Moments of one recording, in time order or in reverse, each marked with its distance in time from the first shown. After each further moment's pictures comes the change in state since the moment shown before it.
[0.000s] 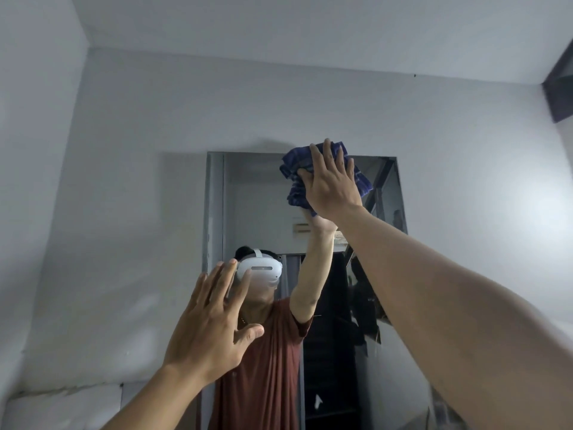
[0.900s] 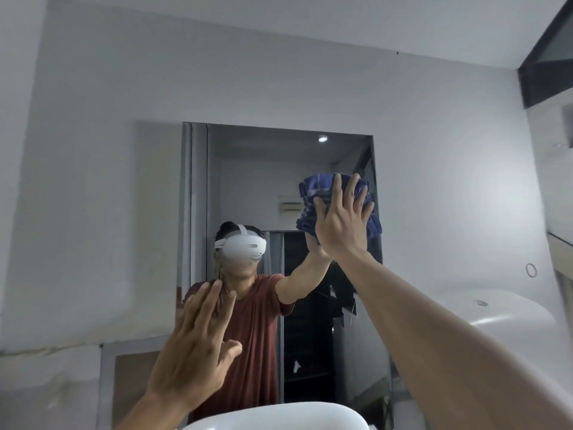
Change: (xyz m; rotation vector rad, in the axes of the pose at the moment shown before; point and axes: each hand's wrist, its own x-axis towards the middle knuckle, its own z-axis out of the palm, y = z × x) left_hand -0.072 0.038 0.025 -0.090 -0.051 0.025; right_hand -0.115 0.045 0.015 -0.028 -0.015 0.304
